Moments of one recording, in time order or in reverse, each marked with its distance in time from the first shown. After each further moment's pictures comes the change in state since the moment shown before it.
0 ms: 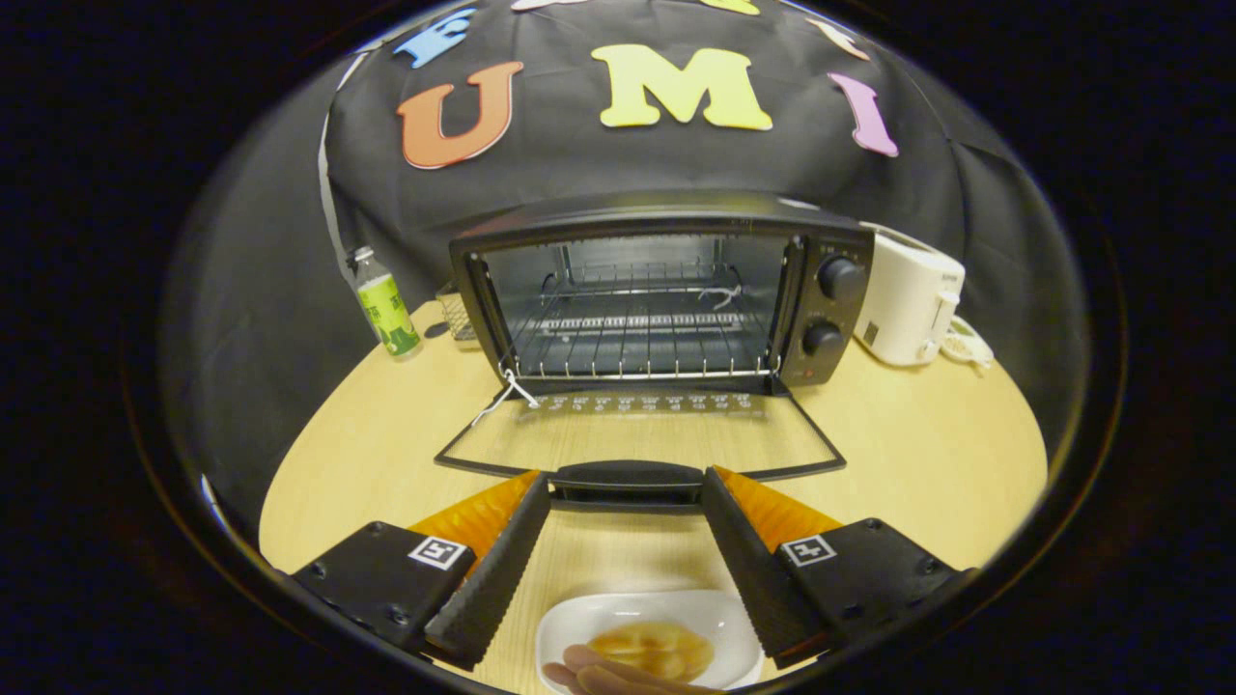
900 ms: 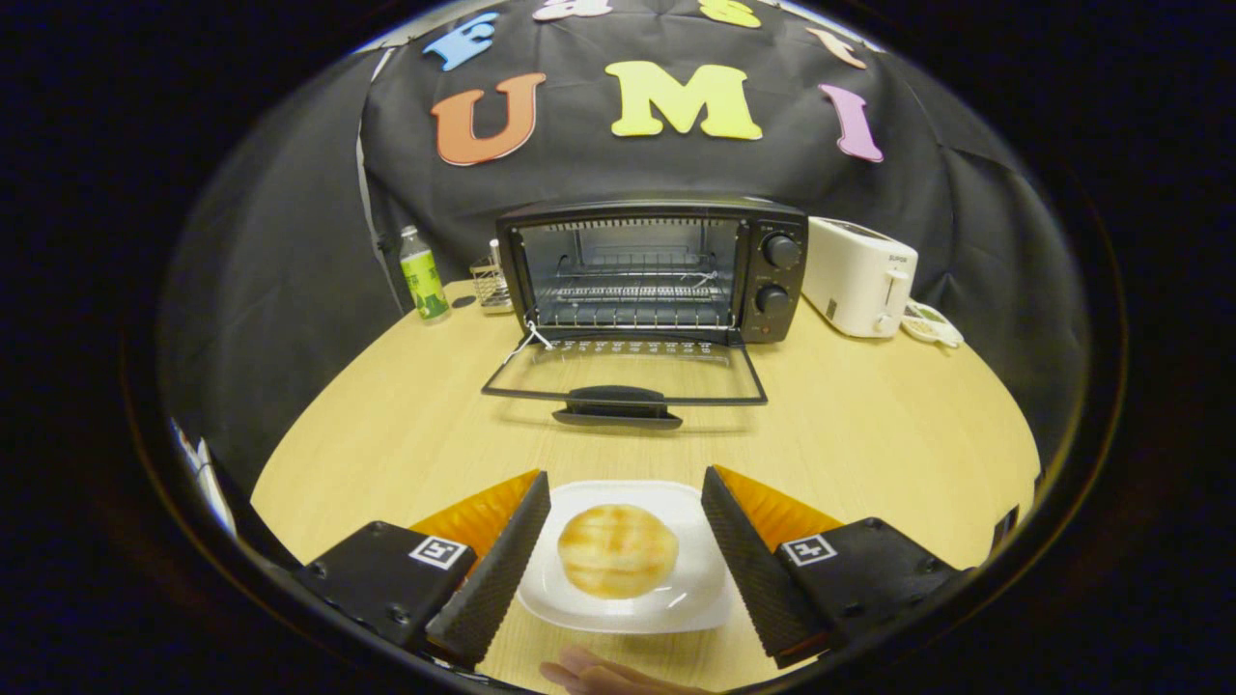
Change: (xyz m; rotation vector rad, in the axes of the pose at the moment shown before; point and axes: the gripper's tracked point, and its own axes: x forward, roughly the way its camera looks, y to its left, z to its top) arm -0.097 -0.019 -0.059 -0.061 -0.086 -0.007
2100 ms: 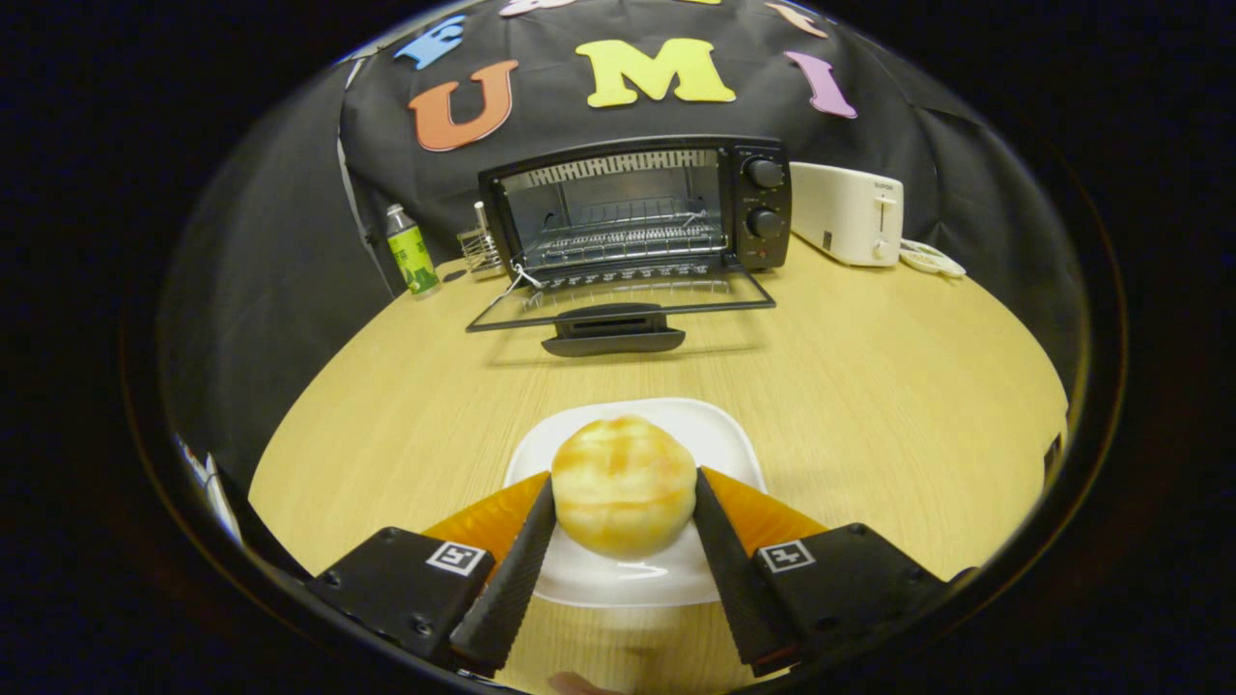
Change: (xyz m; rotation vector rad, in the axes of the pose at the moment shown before) arm 0.025 0.004 -0.064 0.087 0.069 0.023
